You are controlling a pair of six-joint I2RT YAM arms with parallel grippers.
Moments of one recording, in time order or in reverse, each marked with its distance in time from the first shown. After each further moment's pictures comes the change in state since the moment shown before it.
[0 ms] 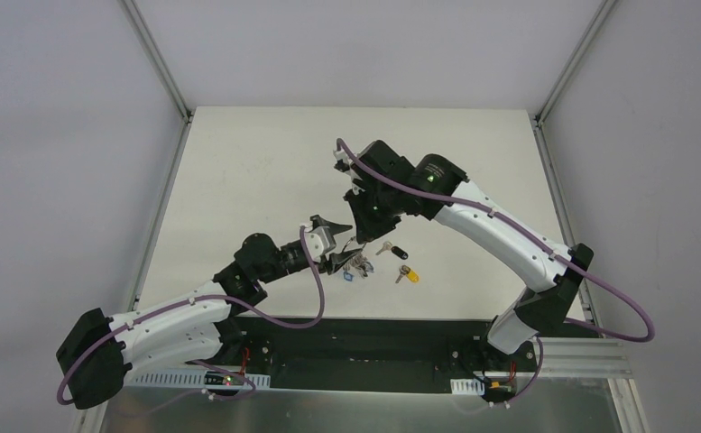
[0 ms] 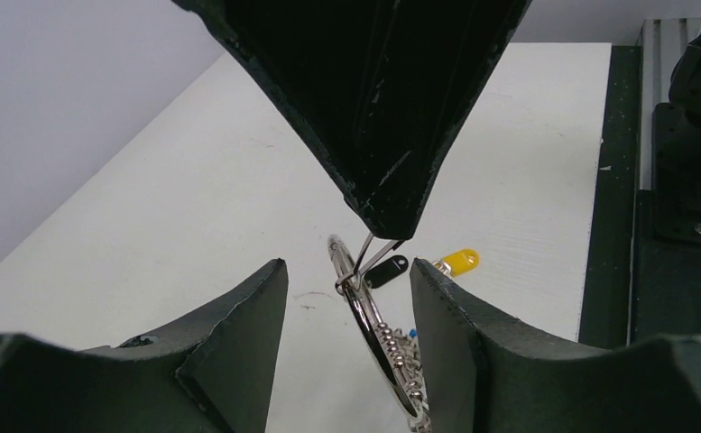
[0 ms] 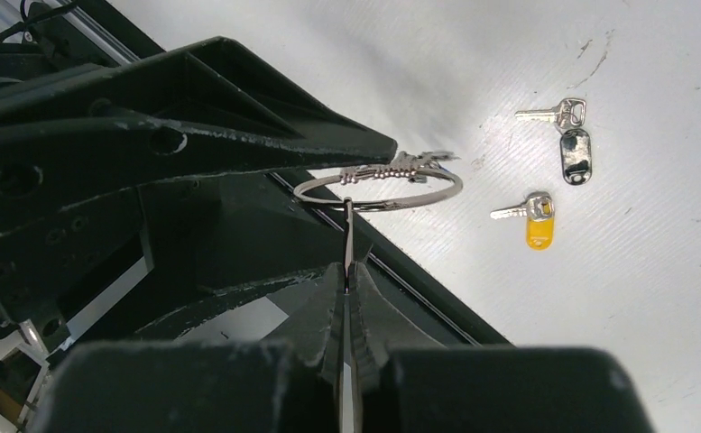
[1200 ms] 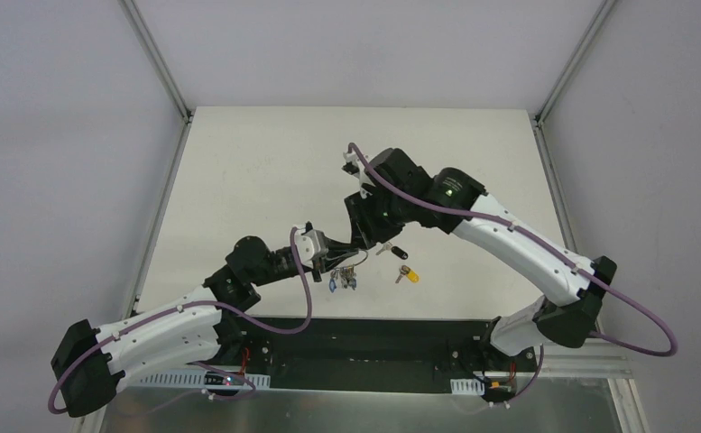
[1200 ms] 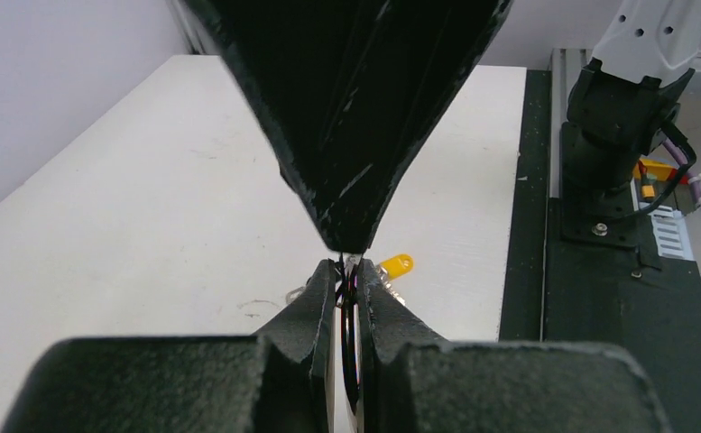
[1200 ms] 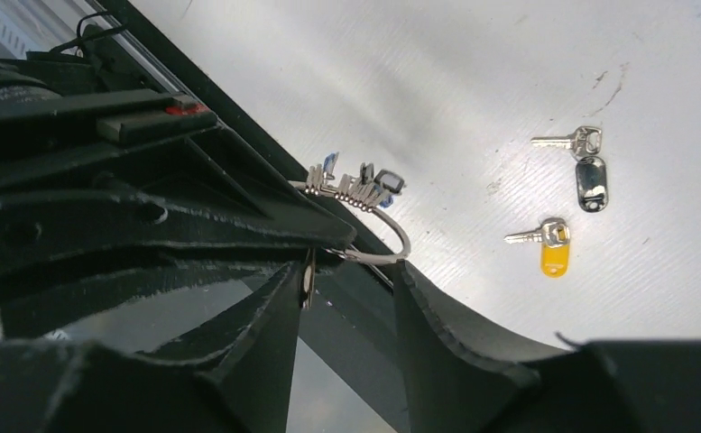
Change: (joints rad) left arm -0.013 -0.089 0.007 -0.077 0.088 -0.081; right arm 0.003 -0.086 -0.114 0.124 -0.037 0.009
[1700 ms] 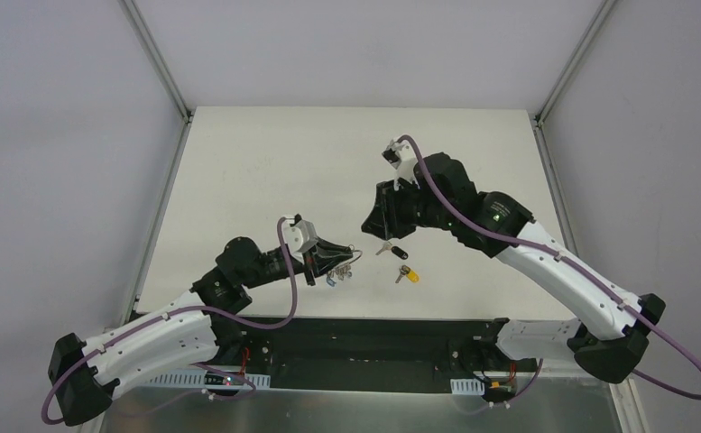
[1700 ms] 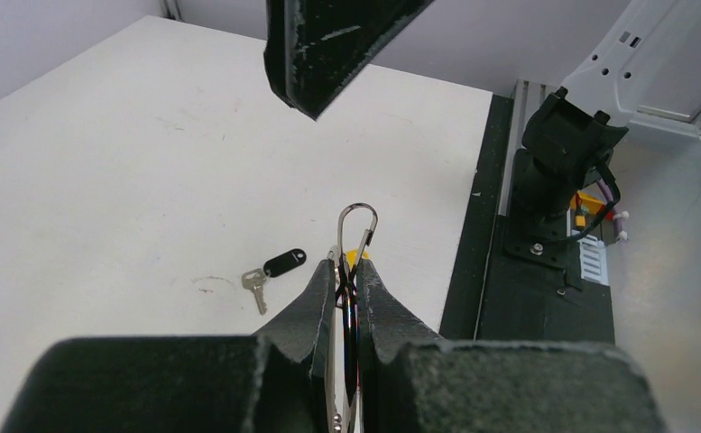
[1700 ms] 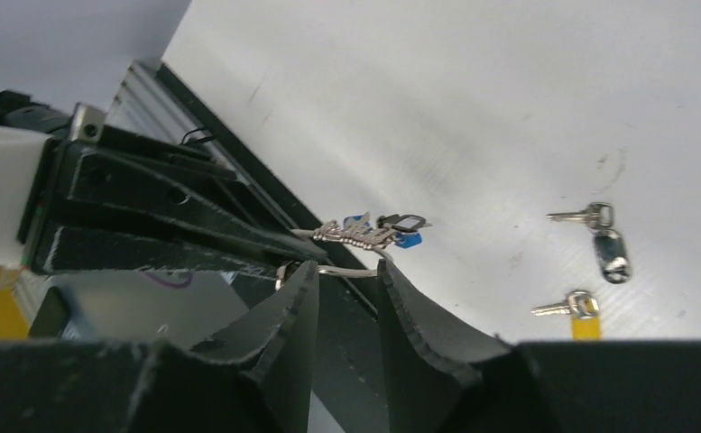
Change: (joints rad) left arm 0.000 -0.103 0.035 -0.159 -0.022 -0.174; right arm -0.084 -0.320 -0.322 0.356 0.011 0.070
